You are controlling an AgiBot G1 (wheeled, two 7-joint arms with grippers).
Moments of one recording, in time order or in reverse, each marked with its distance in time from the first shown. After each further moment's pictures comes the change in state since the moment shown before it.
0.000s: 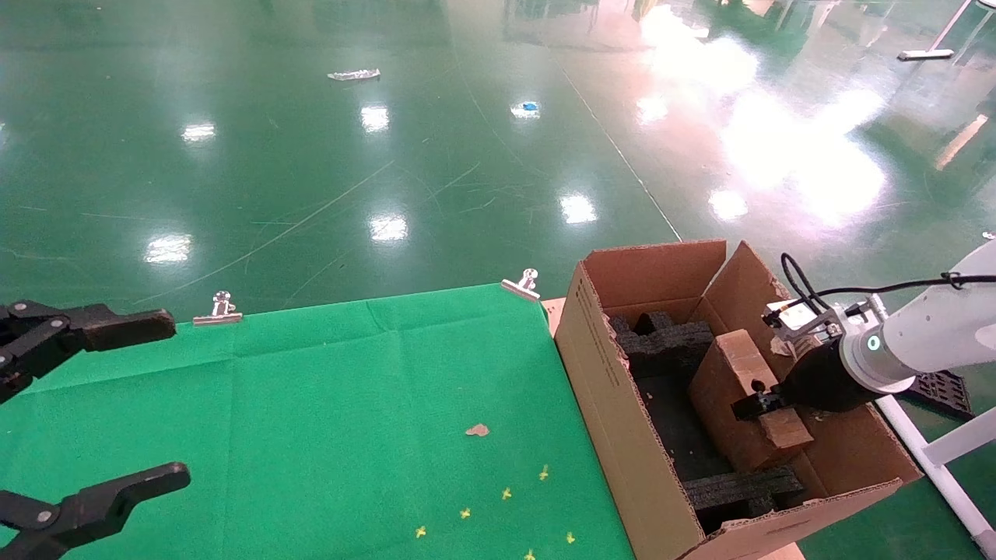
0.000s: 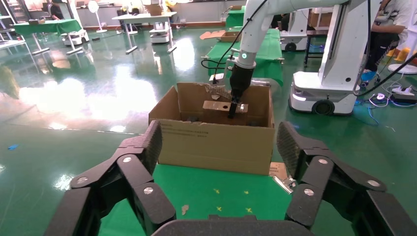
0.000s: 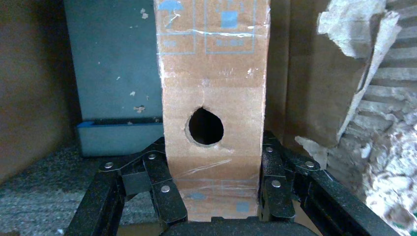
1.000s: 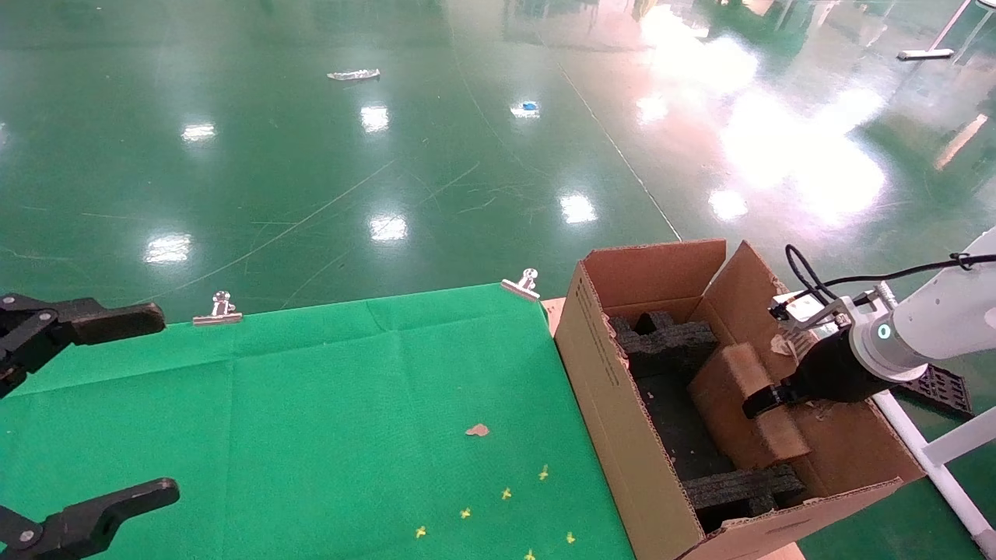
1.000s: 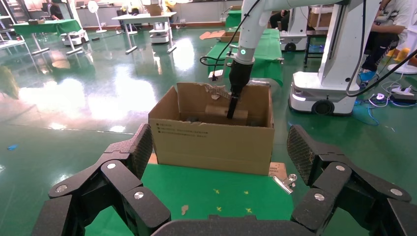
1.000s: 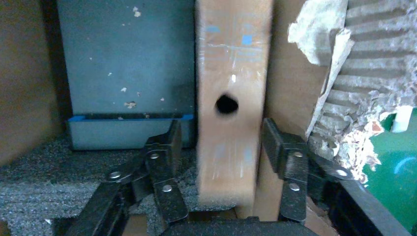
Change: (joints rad) left arm 0.000 -0.001 0.002 0.000 -0.001 -0.001 0.001; right arm 0.026 -0.036 -0.003 -0.087 -0.010 -0.038 -0.070
